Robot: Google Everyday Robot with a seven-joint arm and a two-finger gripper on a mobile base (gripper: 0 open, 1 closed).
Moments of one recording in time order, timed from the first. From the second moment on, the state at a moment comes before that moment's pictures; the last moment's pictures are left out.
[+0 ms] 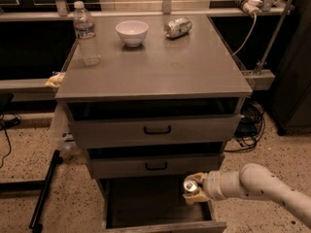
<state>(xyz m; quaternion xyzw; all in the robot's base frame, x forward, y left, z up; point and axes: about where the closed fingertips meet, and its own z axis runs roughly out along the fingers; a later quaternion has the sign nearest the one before) 0.499 -0.150 0.463 -0.57 0.71 0.19 0.36</state>
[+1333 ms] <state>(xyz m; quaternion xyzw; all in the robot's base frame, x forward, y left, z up) 0.487 -0.126 0.671 -0.57 0.73 0.13 0.35</state>
